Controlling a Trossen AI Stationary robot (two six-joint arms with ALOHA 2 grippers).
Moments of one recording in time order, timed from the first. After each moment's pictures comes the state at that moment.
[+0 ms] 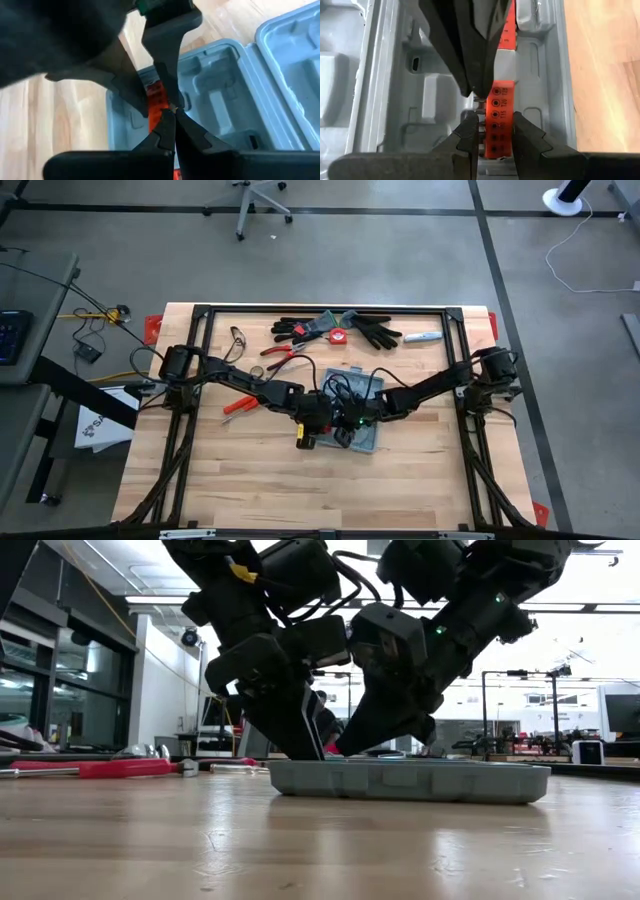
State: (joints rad) left arm -0.13 1.95 1.14 -0.24 0.07 0.04; right arm 0.18 1.83 0.90 0.16 0.07 0.65
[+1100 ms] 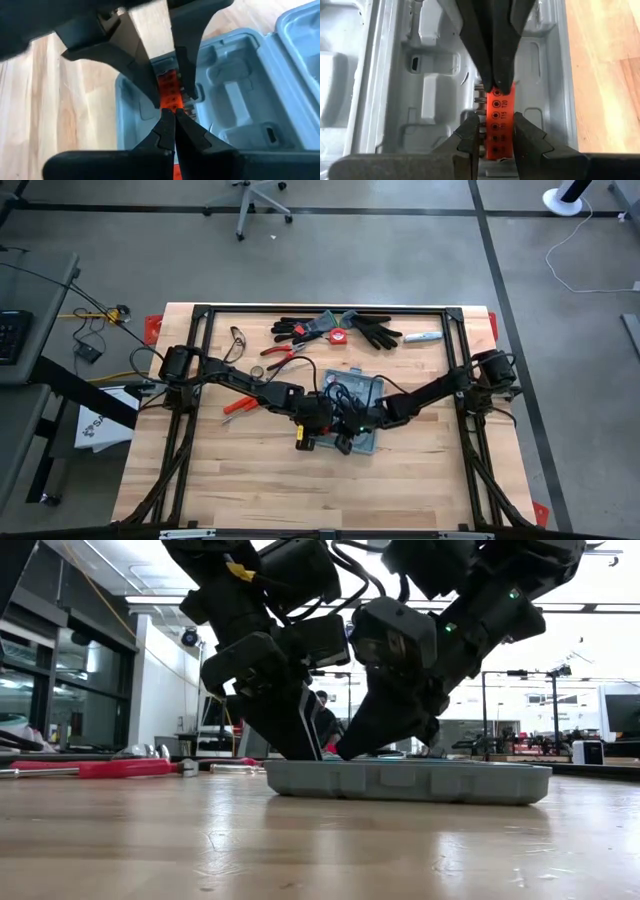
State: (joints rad) left arm -0.13 1.95 1.15 -0.25 0.07 0.03; right arm 0.23 1.85 0.90 0.19 0.13 0.64
